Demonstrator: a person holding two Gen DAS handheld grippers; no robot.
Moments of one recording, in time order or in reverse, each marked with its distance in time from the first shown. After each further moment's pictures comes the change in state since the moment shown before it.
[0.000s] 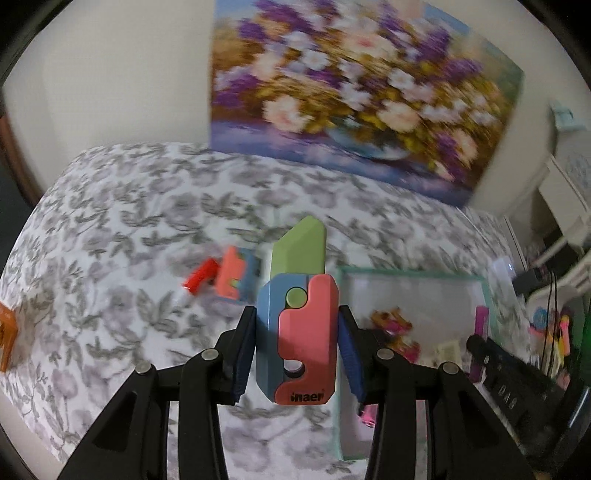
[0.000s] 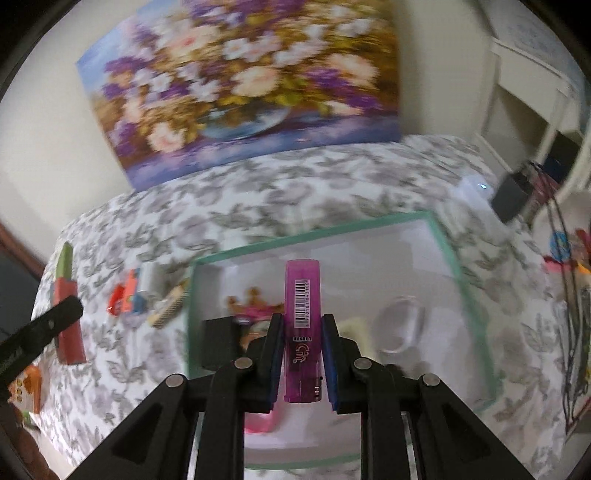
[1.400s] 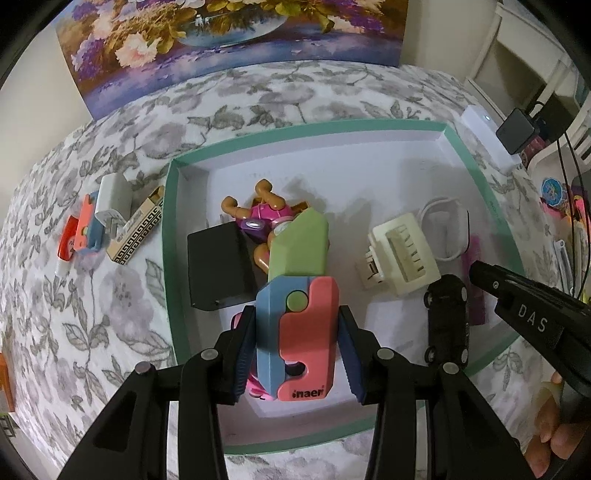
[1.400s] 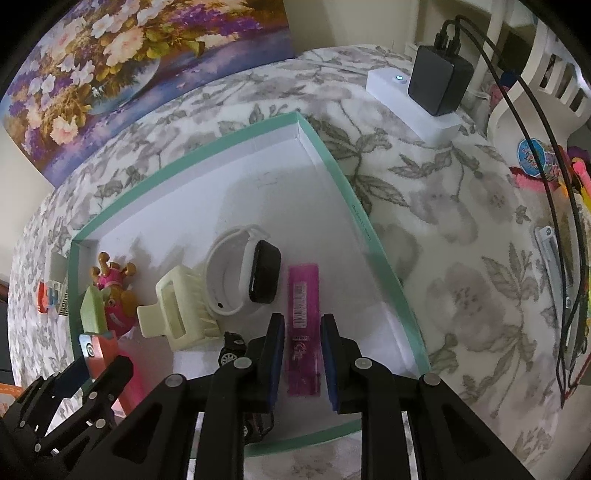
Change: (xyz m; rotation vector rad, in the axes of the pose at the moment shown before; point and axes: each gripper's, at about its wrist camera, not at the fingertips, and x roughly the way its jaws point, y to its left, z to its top) left arm 0.086 -0.133 -0.072 0.277 0.253 0.015; right arm 0.055 -0.114 -0.026 0.144 0.216 -0.093
